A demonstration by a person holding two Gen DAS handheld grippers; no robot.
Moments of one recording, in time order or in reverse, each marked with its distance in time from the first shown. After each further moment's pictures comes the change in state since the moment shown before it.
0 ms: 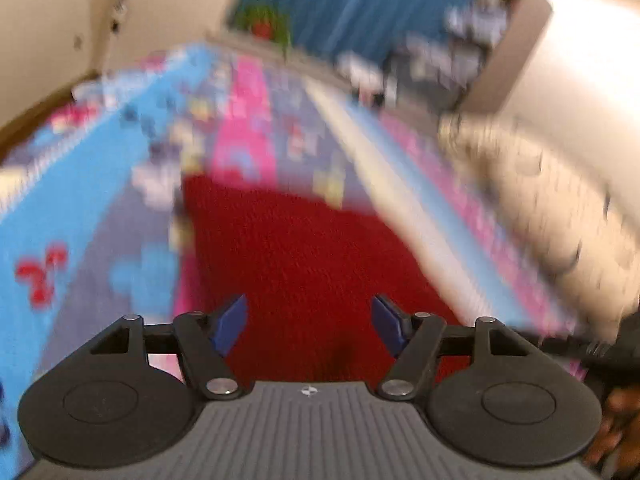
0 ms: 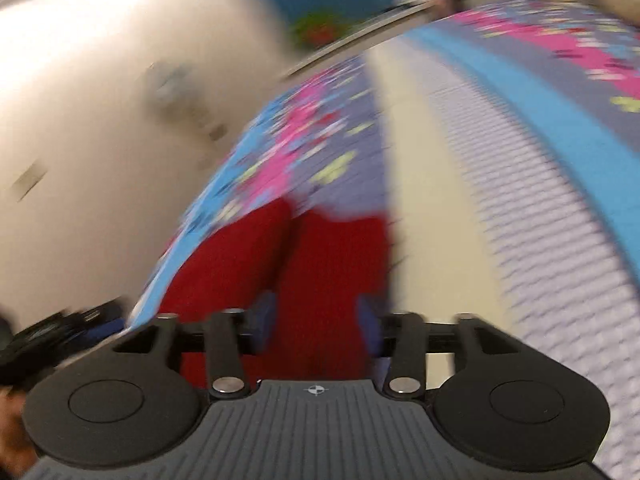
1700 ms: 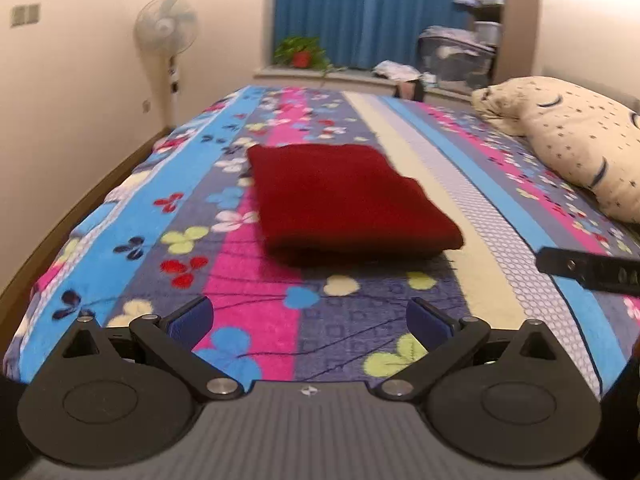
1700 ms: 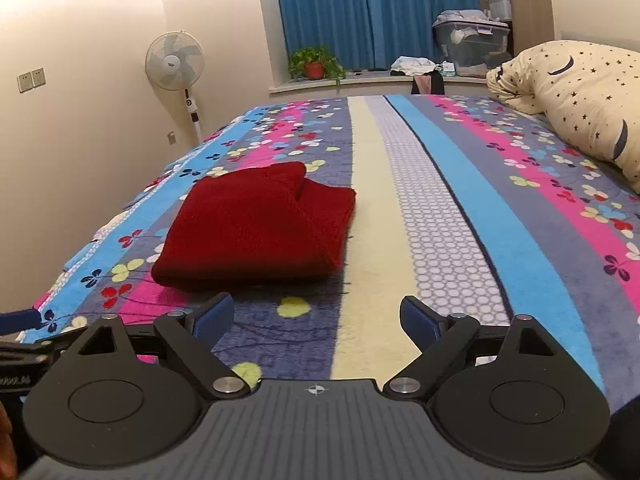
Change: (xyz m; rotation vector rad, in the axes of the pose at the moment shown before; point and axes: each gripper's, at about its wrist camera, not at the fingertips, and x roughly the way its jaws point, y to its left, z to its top) left arm -0.206 -0.145 -0.164 0.115 -0.137 0.323; right arm -0.200 0.099 -0.145 -0.203 -0.203 -0.332
